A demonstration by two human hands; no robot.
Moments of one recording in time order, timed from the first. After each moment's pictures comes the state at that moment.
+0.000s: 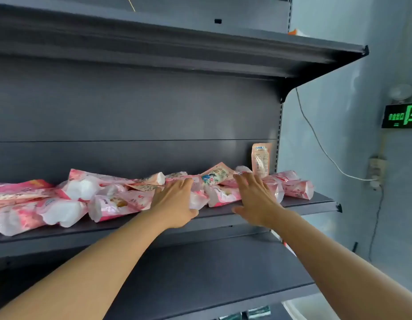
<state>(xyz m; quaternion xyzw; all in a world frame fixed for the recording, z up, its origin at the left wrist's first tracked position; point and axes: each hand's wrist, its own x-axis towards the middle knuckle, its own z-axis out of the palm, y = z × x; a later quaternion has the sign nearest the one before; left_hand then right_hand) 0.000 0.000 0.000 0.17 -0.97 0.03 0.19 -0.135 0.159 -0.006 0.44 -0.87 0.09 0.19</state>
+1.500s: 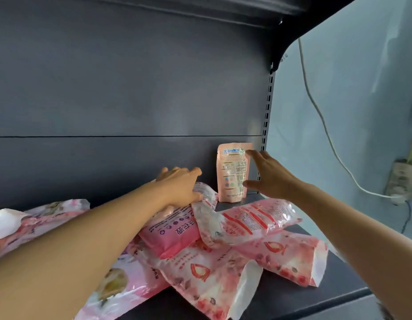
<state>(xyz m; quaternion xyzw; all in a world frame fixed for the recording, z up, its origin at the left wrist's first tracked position) -0.406 -0.043 0.016 0.15 -0.98 0.05 0.09 -0.532 0.139 0.025 0.42 -0.88 0.16 0.14</state>
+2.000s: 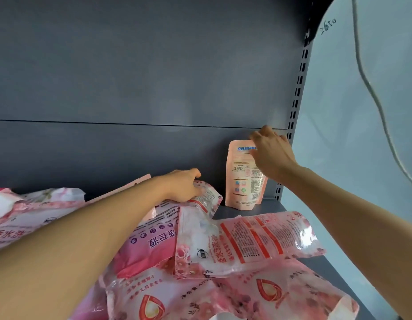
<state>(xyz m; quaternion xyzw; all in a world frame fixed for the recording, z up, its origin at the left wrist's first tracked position) -0.463 -0.064 -0.001 0.28 -0.95 -0.12 0.00 -0.628 0.077 0.030 0.46 -0.82 0.14 0.31</state>
